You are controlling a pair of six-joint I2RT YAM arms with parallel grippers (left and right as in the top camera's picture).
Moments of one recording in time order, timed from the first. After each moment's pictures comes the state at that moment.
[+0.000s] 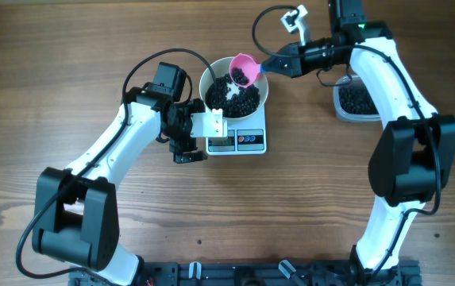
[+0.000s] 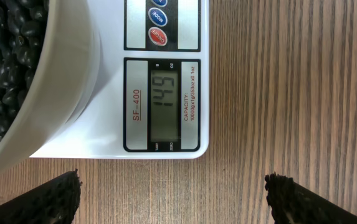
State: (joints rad) left arm -0.29 1.74 1.17 -0.81 0.39 1.27; right arm 0.11 2.10 1.78 -0.87 -1.01 -0.22
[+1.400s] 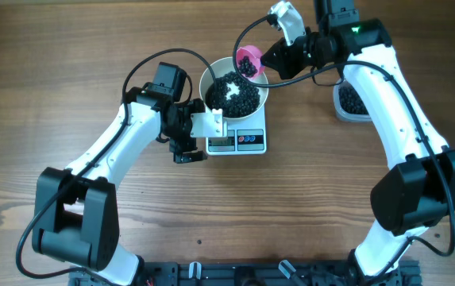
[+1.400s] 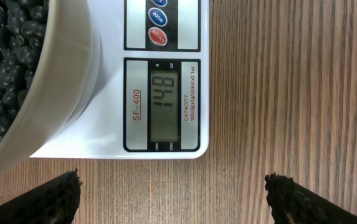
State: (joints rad) left arm -0.29 1.74 1.17 -0.81 0.39 1.27; right arm 0.24 1.92 1.79 -0.89 -0.57 -0.29
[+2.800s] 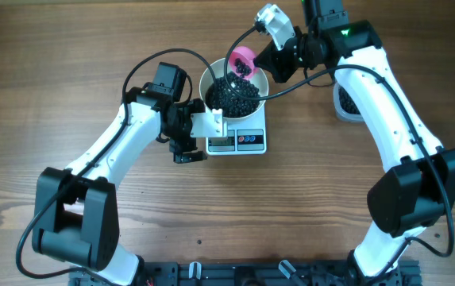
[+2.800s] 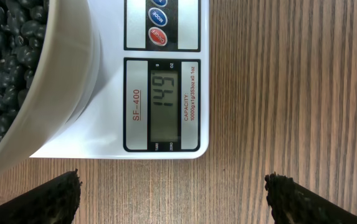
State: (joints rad) left arm -0.29 1.74 1.17 -0.81 0.39 1.27; right arm 0.28 1.92 1.79 -0.87 -0.53 -0.41
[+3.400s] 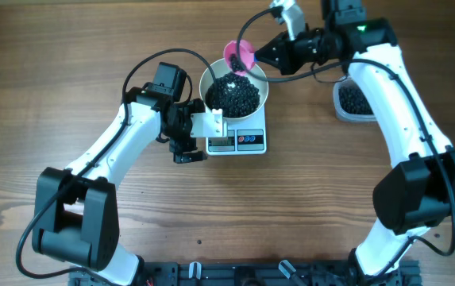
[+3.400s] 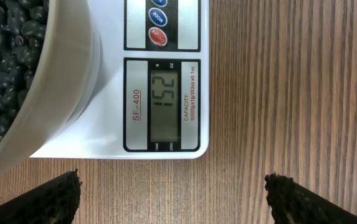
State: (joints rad) left arm -0.29 1.74 1.17 -0.81 0.39 1.27; right arm 0.20 1.92 1.79 -0.84 -0.78 -0.24
